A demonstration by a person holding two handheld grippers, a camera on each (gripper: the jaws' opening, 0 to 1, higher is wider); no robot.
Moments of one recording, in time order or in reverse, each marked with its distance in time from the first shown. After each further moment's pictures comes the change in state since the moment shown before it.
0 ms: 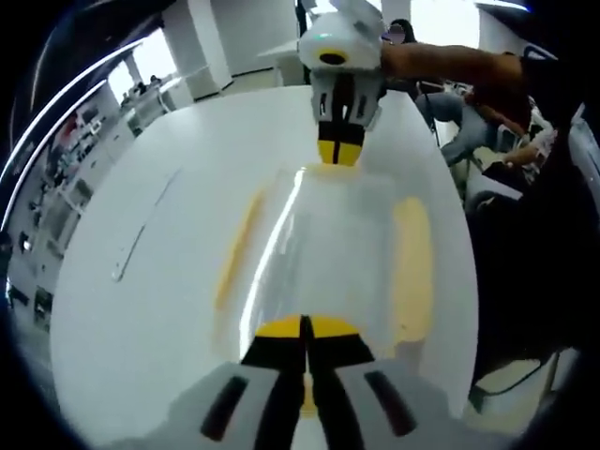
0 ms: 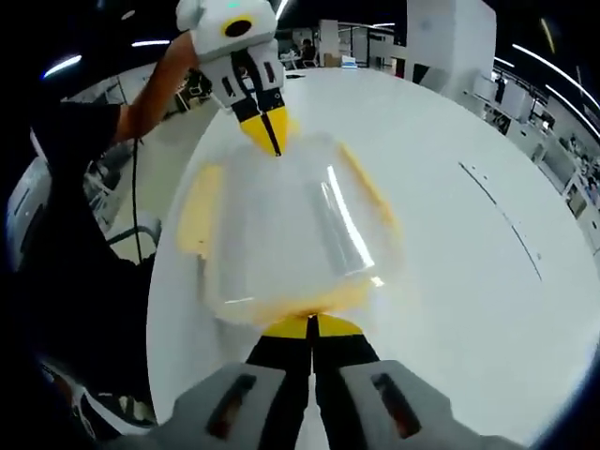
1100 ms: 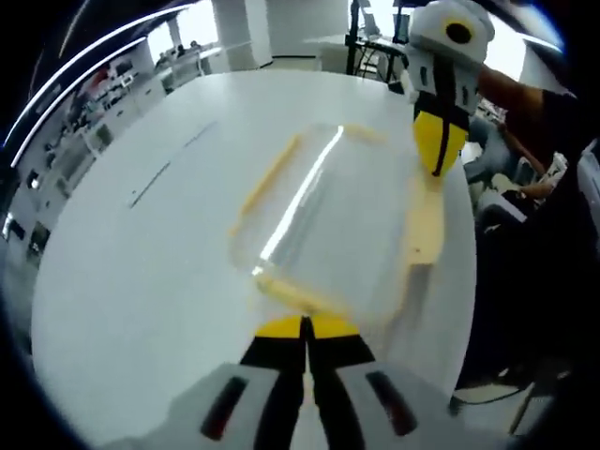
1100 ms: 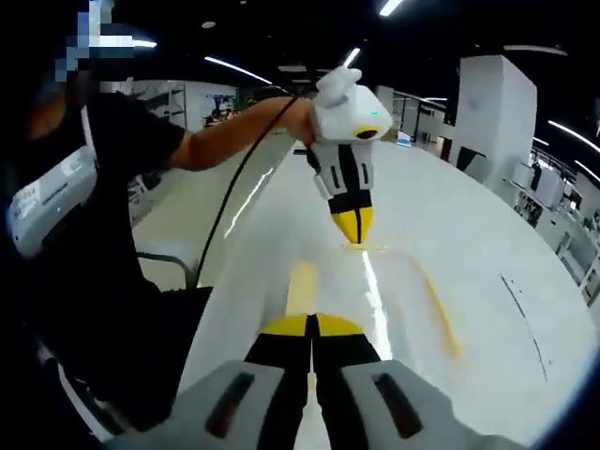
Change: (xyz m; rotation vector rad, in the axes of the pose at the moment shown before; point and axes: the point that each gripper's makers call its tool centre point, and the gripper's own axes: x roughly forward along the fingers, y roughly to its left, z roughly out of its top) left arm -0.015 0.010 -0.066 -0.215 0.036 0.036; right arm 0.009 0.089 0.092 -0.230 -0.284 0.160
